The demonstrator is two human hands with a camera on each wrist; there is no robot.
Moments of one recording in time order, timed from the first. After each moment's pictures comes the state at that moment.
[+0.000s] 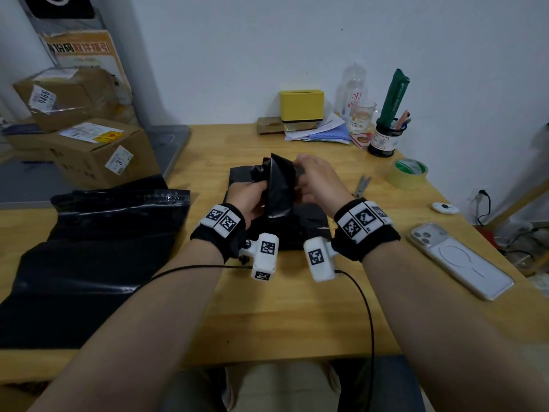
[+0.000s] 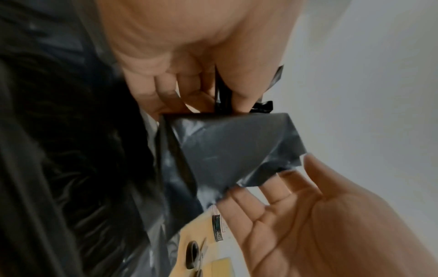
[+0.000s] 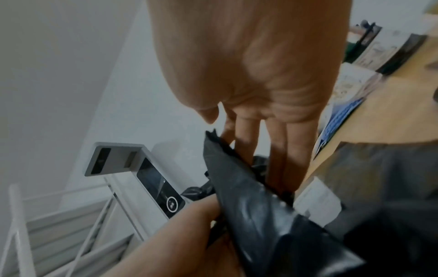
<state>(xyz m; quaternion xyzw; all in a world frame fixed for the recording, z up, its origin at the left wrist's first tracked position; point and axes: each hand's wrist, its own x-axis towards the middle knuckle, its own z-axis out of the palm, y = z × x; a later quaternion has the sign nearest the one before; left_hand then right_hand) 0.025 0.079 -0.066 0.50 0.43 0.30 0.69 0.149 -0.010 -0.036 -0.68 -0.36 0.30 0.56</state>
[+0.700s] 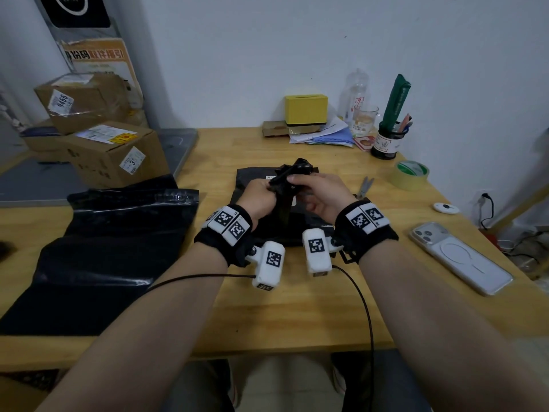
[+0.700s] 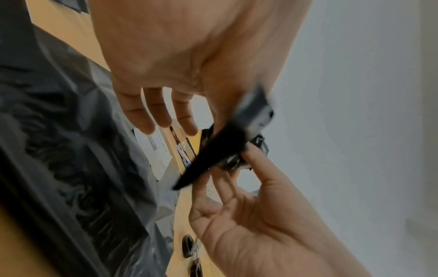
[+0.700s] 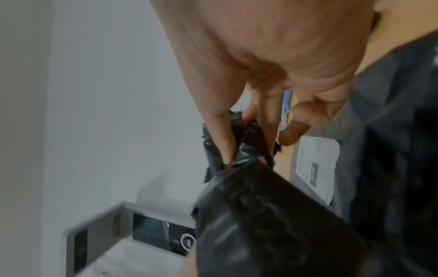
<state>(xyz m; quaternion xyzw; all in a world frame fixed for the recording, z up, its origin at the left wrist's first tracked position) 0.009 0.060 -0.053 0.71 0.37 0.23 0.56 0.142 -0.023 -0.050 -0.63 -0.24 0.41 0.61</state>
